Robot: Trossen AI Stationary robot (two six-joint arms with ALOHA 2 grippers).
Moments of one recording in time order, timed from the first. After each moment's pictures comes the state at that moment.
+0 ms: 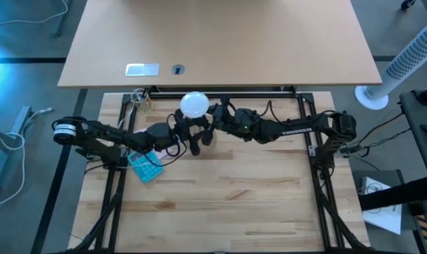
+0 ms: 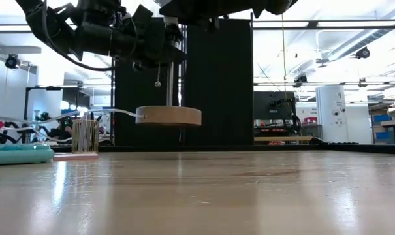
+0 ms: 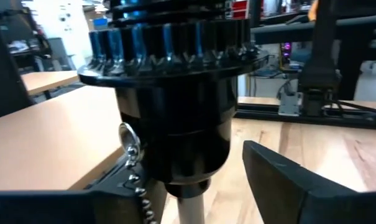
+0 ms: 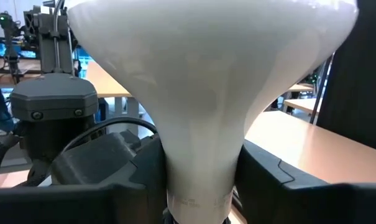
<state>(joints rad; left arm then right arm) 0.09 1.38 0.55 0.84 -0.34 0.10 -0.06 1.72 1.24 0.53 0.34 -0.10</state>
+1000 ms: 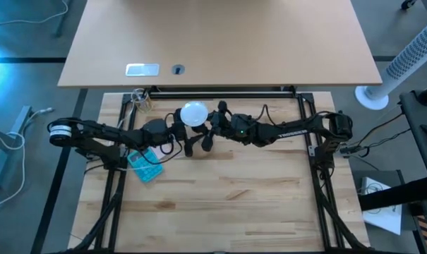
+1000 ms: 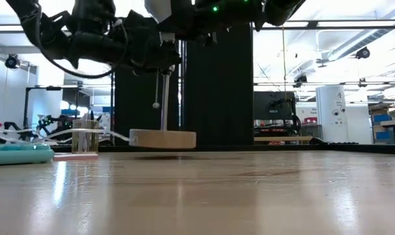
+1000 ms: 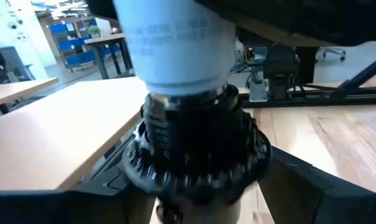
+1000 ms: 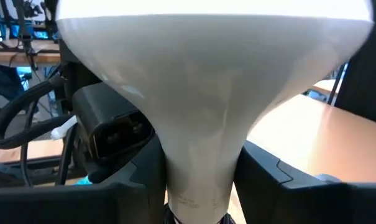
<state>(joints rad) 0.17 1.33 0.47 0.83 -0.11 0.15 -0.05 1.74 1.18 0.57 0.31 -0.08</state>
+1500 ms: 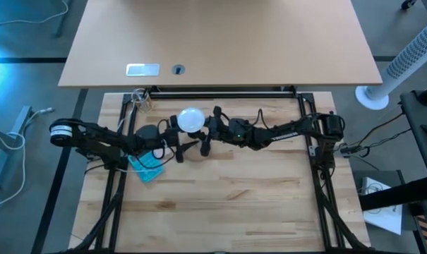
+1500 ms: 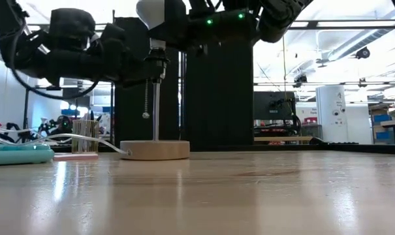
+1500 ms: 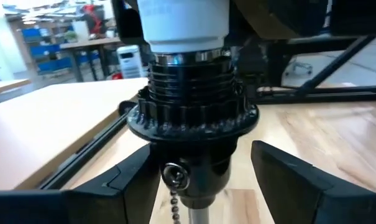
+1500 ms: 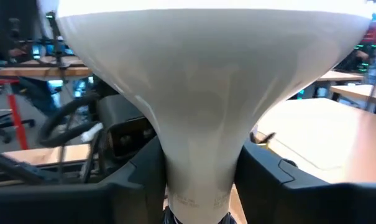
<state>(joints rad) 0.18 1.33 0.26 1.08 0.00 0.11 -0.05 1.85 1.16 0.73 0.20 -0.04</state>
